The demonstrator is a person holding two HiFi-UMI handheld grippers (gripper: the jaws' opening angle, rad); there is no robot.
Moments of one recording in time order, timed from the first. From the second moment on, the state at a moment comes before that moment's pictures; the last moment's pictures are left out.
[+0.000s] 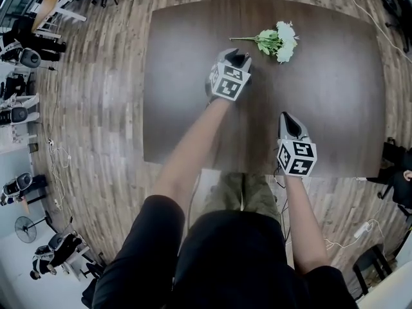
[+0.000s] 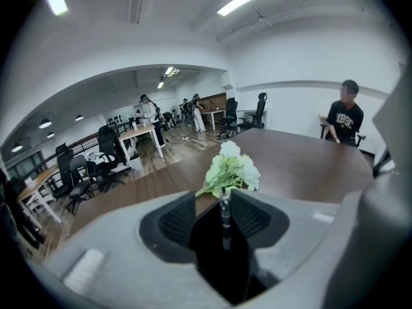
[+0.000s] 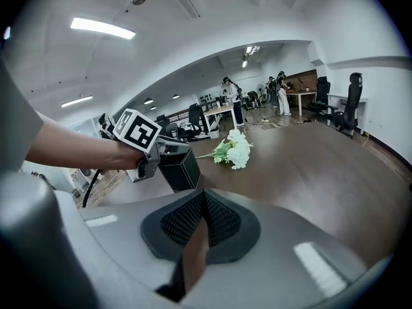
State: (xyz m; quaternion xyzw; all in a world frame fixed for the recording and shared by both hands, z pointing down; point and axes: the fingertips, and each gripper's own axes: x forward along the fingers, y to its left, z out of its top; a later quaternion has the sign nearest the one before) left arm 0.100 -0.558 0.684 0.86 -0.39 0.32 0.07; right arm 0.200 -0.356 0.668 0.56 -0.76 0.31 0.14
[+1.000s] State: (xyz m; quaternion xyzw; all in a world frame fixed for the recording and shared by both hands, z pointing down) left arm 0.086 -0.538 0.657 0.88 -0.36 0.30 0.02; right arm 0.190 -0.341 0.668 0.57 -0.75 0.31 0.15
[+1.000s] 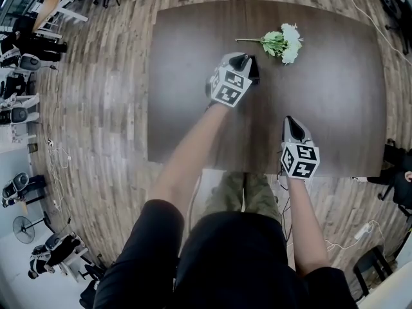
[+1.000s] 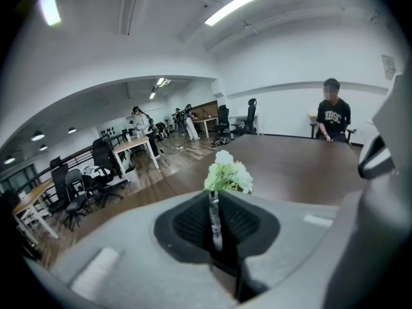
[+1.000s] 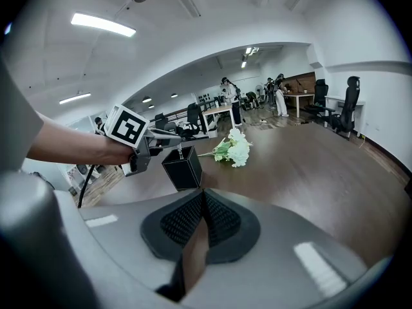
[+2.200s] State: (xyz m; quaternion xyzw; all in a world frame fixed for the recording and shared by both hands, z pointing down) left arm -0.058 -0.352 0.448 0.90 -0.43 0.12 0.03; right arm 0.106 -0.253 0.503 0.55 -0.80 0.19 0.12
